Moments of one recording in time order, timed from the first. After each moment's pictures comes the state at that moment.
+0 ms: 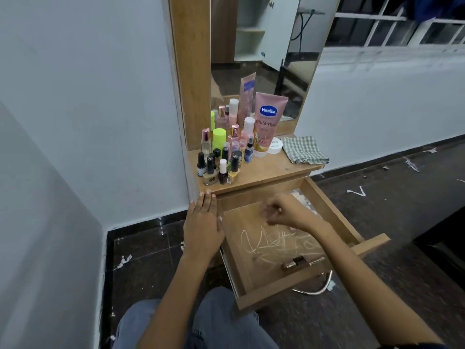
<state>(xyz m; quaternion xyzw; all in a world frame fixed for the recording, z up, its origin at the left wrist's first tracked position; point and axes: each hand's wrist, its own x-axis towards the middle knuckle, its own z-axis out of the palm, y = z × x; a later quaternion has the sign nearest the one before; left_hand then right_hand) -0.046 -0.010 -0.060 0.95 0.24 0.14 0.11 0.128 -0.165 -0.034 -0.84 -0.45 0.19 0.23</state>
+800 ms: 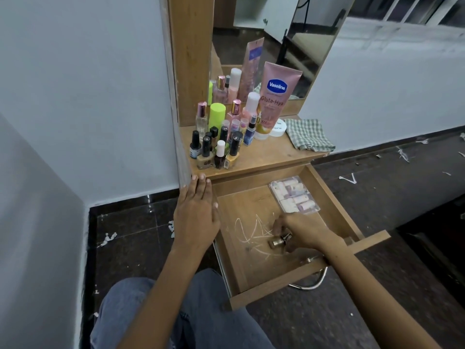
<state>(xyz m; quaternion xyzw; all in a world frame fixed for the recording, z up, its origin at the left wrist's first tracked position) -0.040 -0.007 -0.068 0.95 0.26 0.17 0.08 0.138 -0.210 -0.084 -0.86 -0.43 0.27 -0.01</state>
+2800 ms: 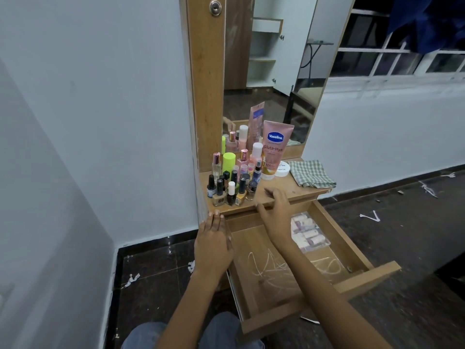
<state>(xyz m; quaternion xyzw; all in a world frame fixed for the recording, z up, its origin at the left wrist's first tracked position) -0.041 -0.015 -0.056 0.95 0.26 0.15 0.09 0.114 -0.100 -0.049 -0.82 -0.29 -0.11 0.48</state>
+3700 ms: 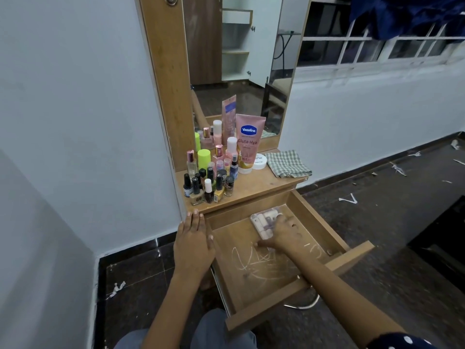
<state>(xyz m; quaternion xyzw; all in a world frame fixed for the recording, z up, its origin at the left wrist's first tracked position) -0.038 -0.010 -0.067 0.95 0.26 0.14 0.07 0.141 -0.172 -0.096 -0.97 -0.13 0.17 0.12</state>
